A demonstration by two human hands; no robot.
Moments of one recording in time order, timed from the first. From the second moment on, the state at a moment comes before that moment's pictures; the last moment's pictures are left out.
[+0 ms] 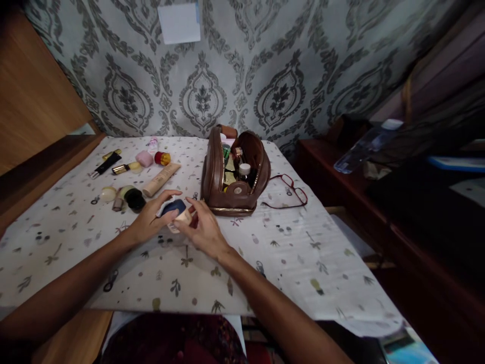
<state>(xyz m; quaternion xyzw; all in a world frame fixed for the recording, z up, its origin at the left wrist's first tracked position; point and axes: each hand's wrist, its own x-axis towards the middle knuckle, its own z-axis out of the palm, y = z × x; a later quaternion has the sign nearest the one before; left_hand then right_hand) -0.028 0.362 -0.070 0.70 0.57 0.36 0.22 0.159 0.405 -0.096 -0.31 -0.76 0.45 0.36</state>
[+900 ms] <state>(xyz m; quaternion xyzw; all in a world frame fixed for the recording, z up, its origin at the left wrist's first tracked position) 0.019 0.398 0.015 0.81 0.41 0.39 -0.14 0.234 0.426 -0.002 -0.19 -0.62 0.67 0.35</state>
